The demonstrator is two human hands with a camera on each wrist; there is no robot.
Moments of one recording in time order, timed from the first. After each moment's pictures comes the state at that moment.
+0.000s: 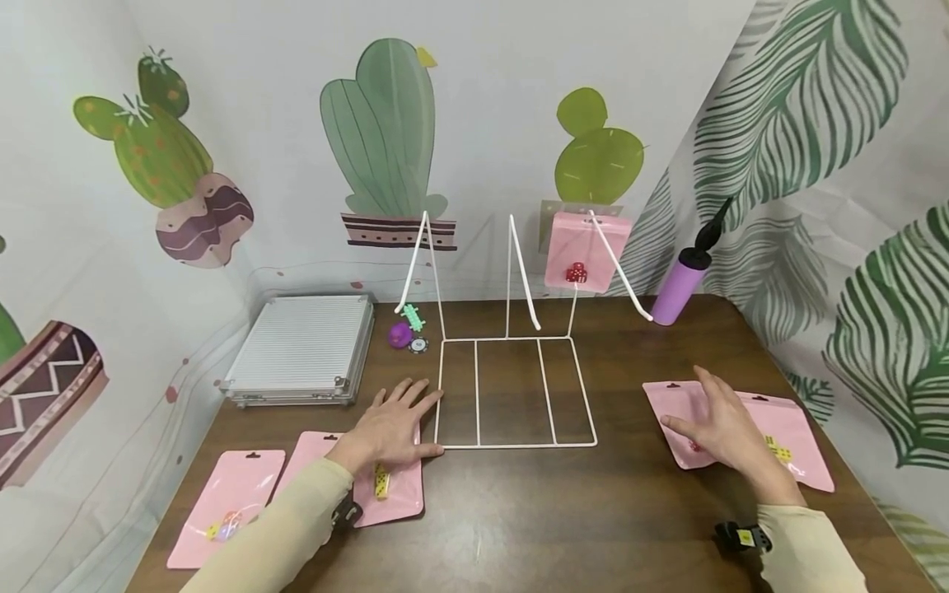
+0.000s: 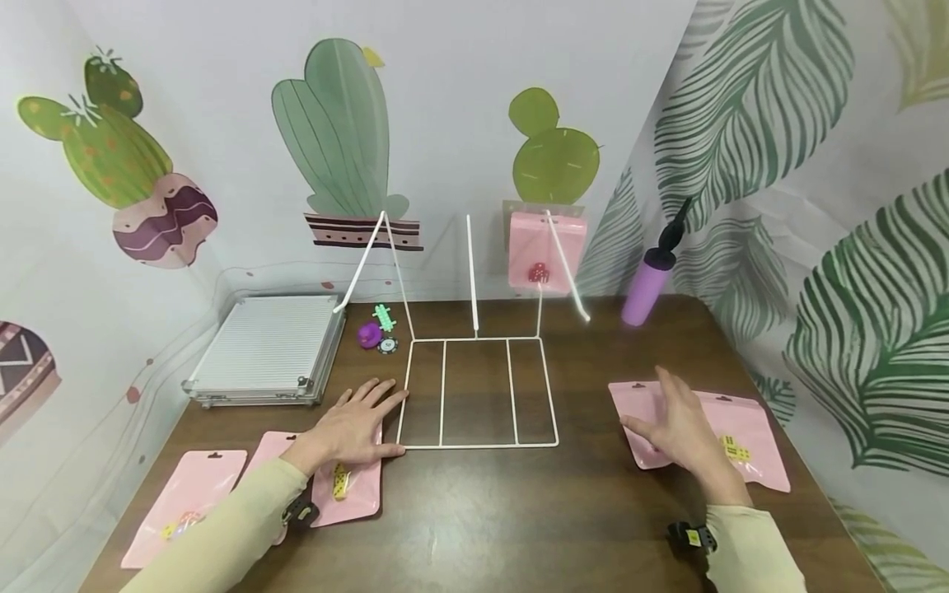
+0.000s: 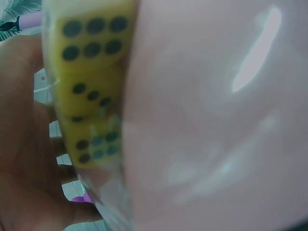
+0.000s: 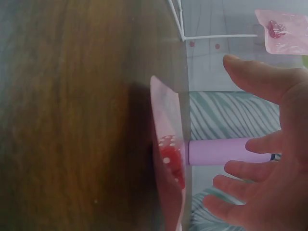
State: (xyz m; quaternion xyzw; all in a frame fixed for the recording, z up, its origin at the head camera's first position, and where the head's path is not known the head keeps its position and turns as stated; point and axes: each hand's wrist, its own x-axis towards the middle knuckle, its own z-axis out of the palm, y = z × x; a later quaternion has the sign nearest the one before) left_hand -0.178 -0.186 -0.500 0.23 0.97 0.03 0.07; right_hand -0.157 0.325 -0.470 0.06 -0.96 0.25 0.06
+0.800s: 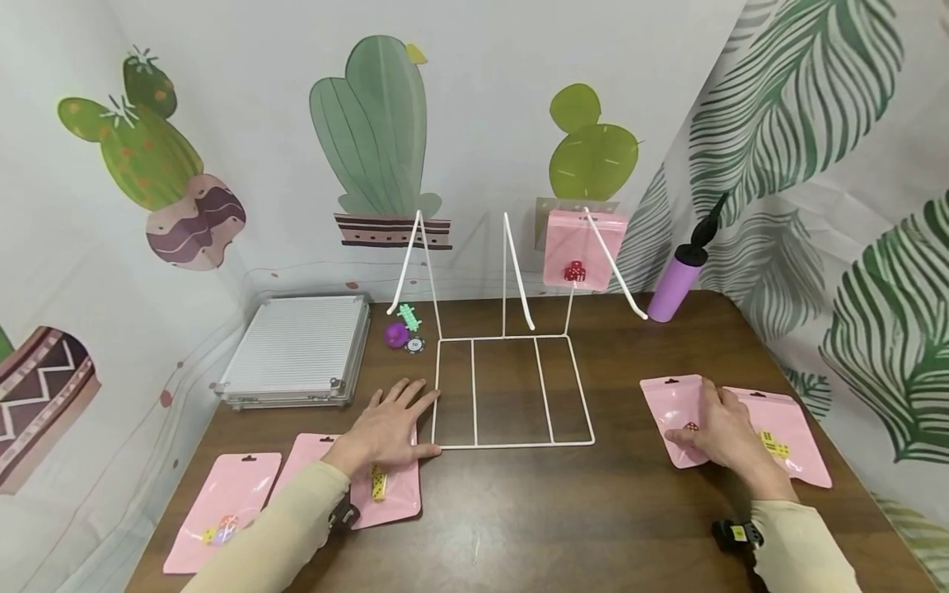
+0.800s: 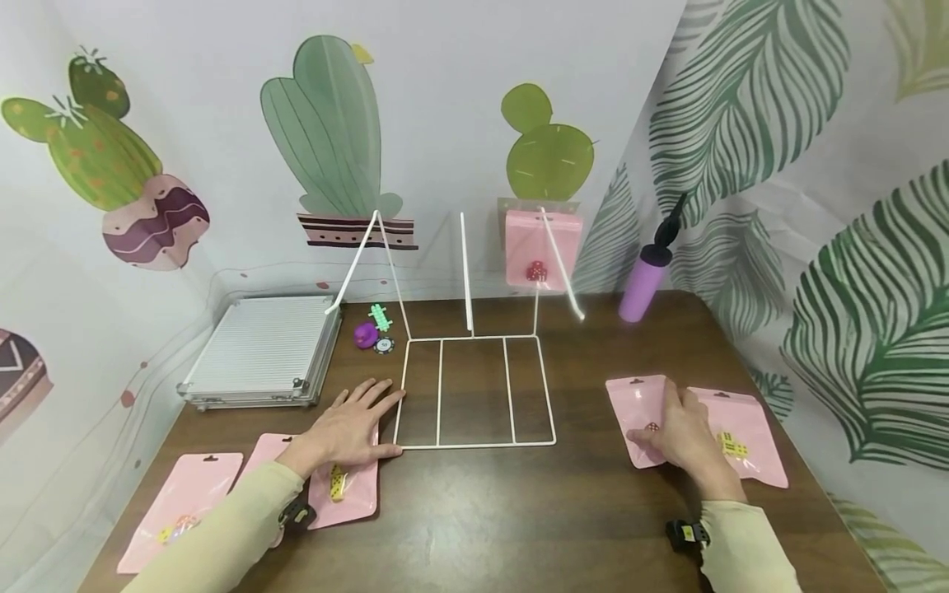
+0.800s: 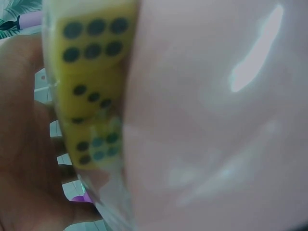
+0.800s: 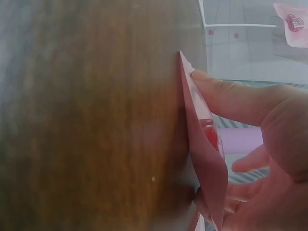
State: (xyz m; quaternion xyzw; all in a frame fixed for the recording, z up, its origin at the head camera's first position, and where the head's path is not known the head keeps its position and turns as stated) left_hand -0.178 -0.186 -0.502 0.23 0.97 0.03 0.07; right_hand -0.158 0.338 -0.491 0.00 -0.98 0.21 -0.02
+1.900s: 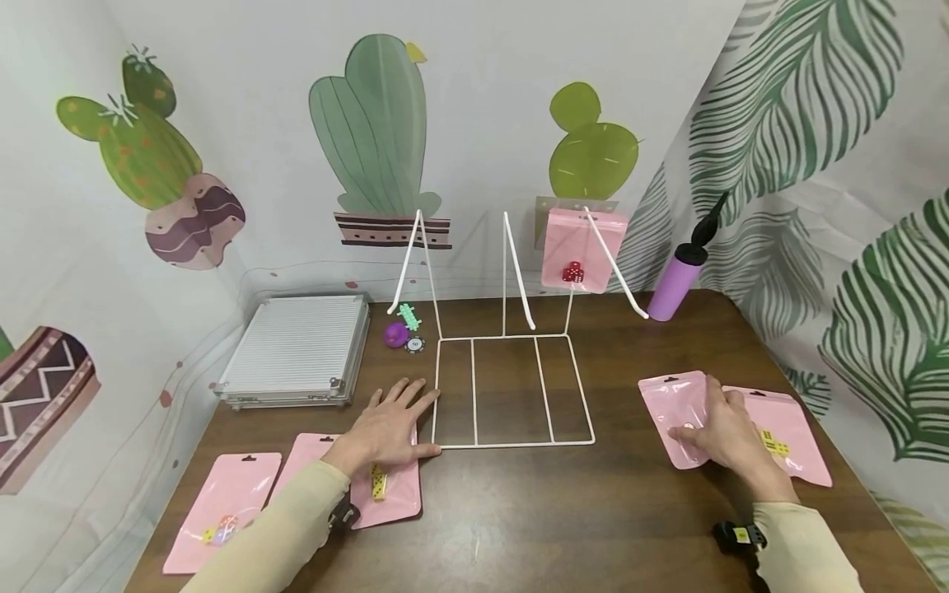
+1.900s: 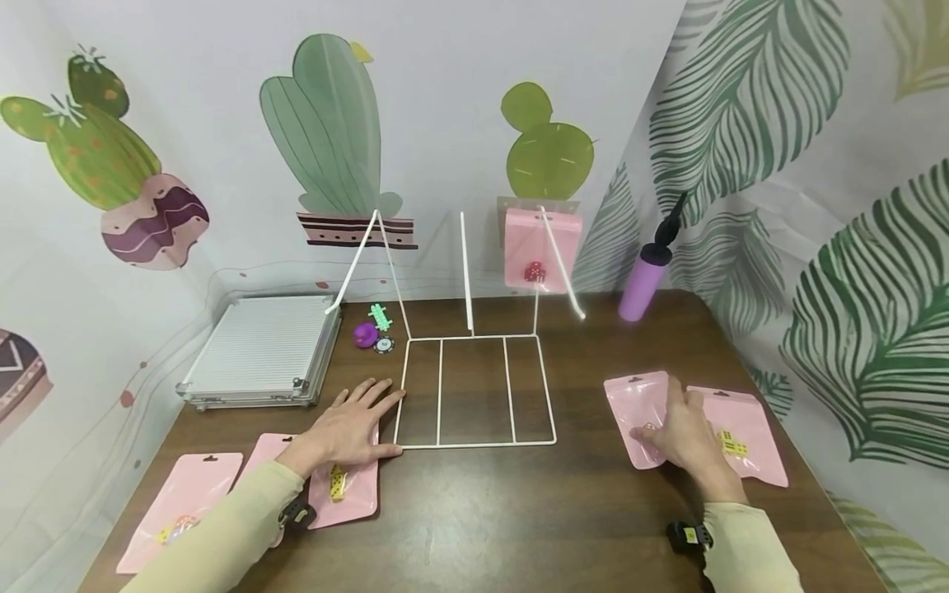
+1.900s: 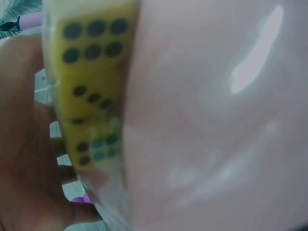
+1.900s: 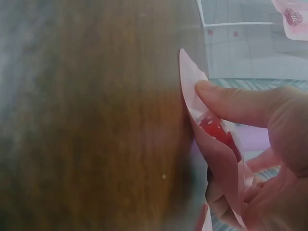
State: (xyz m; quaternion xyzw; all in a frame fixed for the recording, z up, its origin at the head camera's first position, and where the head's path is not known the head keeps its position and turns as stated) left_hand -0.179 -0.187 -0.502 0.23 0.97 0.03 0.08; right_hand -0.157 0.336 -0.489 -0.04 -0.97 0.22 -0.03
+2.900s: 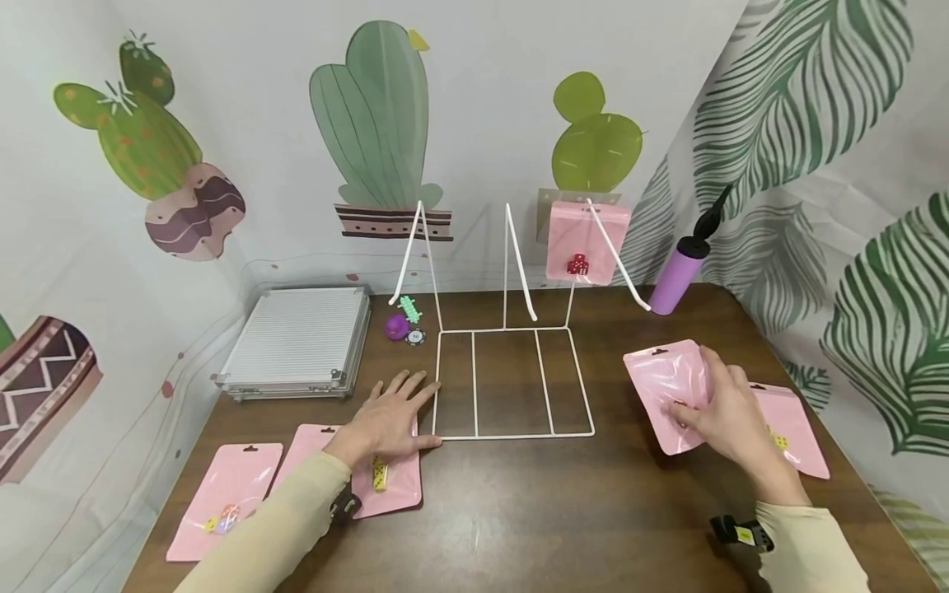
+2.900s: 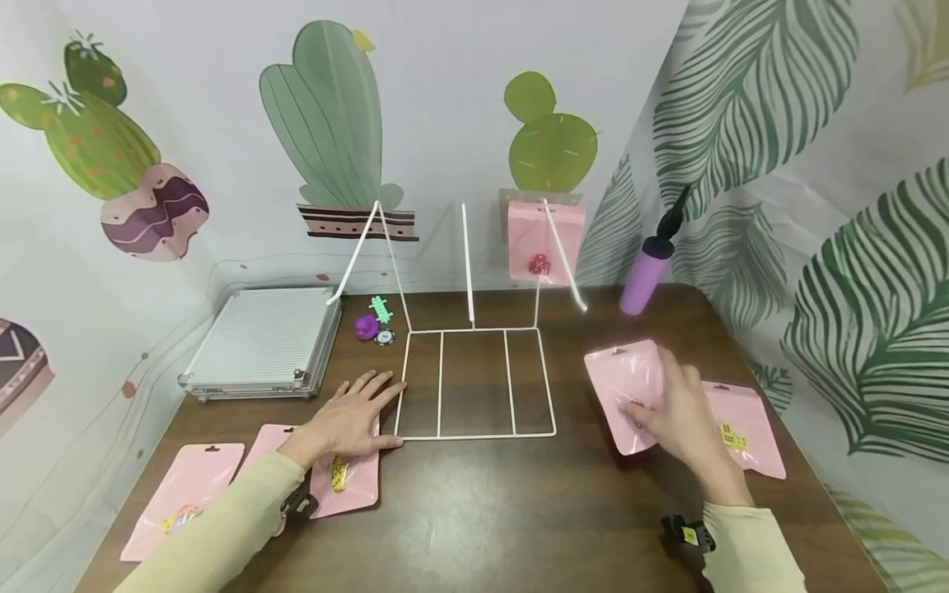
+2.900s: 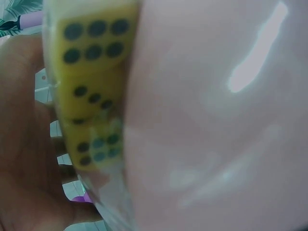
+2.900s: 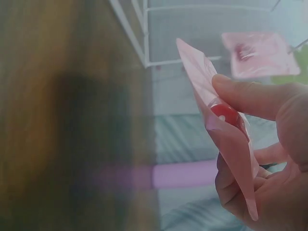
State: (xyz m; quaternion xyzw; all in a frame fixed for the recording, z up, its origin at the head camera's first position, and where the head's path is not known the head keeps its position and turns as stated) left_hand -0.180 -0.187 -0.500 0.23 0.97 0.03 0.08; right_hand -0.144 0.307 -0.442 0.03 -0.96 0.26 0.13
